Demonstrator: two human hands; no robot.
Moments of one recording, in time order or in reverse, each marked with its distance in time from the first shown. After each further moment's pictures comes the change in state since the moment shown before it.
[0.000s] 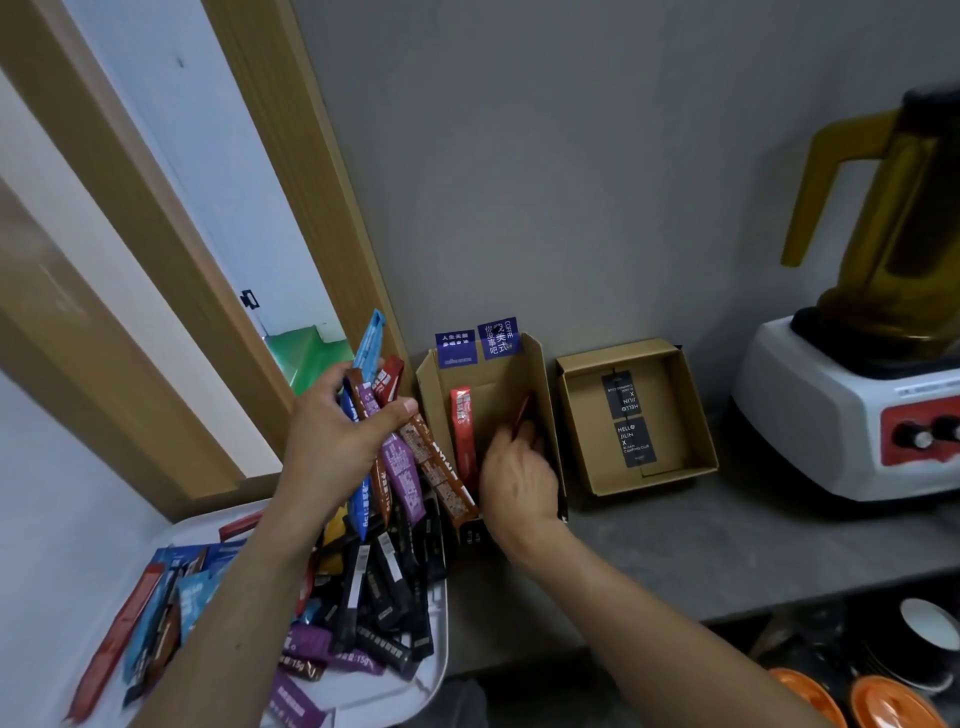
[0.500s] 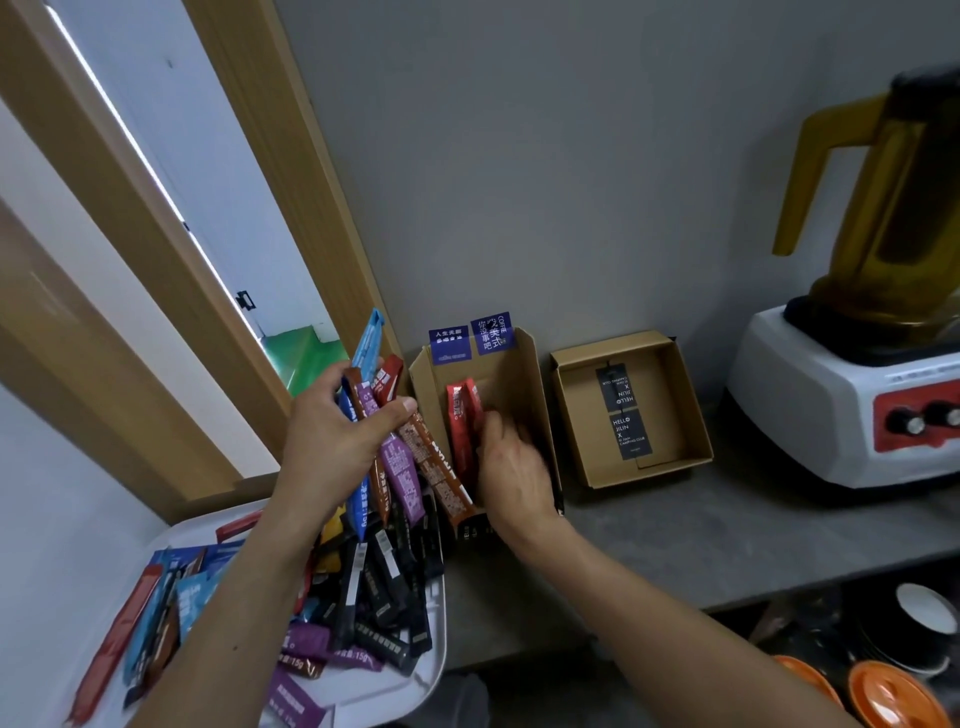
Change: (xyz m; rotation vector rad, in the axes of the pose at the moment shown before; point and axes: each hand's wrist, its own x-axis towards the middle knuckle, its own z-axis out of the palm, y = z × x) left_hand -0.003 0.003 0.004 0.014 -0.019 0.008; right_hand 0.004 0.014 0.016 0.227 0.121 -0.157
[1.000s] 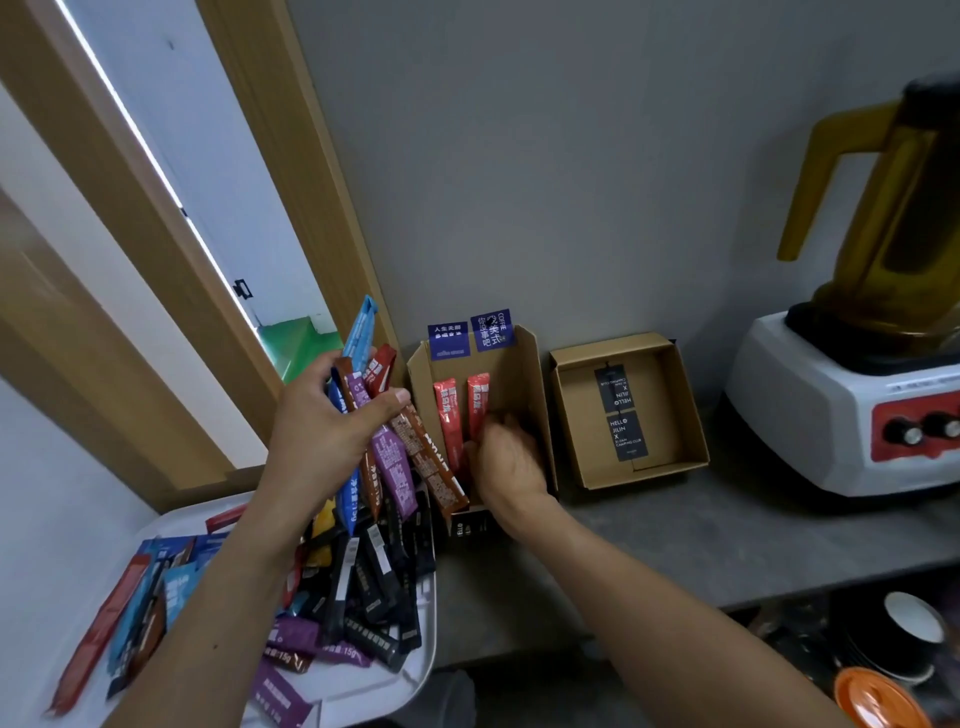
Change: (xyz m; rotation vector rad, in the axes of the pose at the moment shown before) left_hand -0.002 0.005 -0.004 0.005 0.022 0.000; right_hand 0.018 -0.002 -0.007 0.114 -0.247 0.170
